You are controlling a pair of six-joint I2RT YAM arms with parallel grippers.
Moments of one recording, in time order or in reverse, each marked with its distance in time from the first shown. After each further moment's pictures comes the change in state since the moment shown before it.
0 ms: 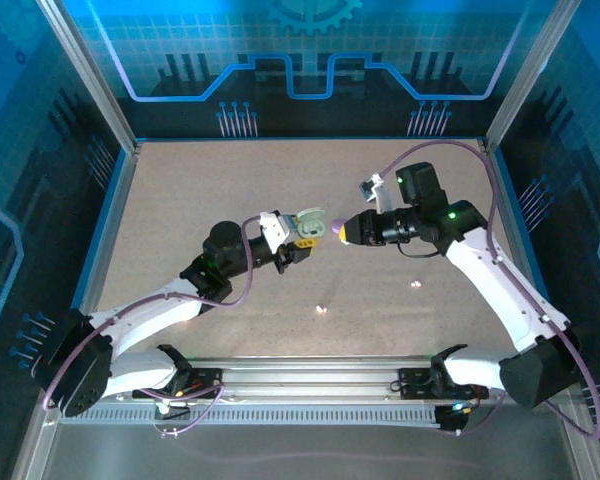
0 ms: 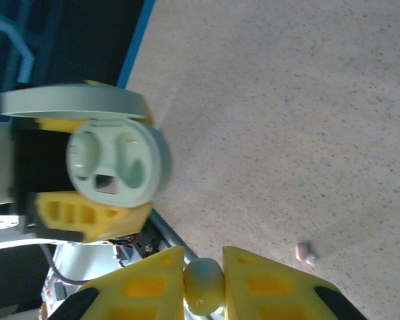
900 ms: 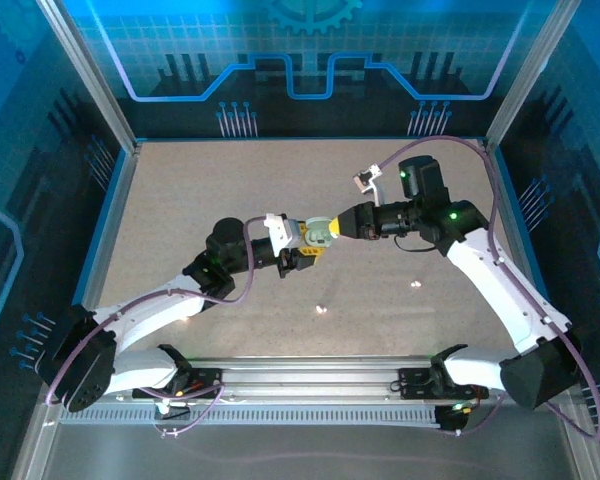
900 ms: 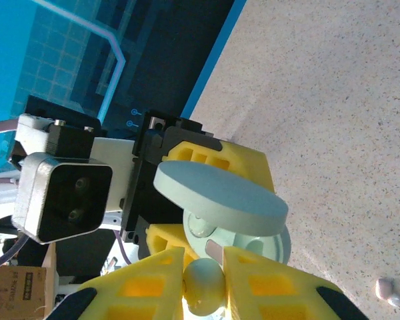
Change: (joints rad) left arm 0.000 0.029 0.031 -0.007 0.171 -0.020; right arm 0.005 0.003 0.000 0.144 -0.193 0.087
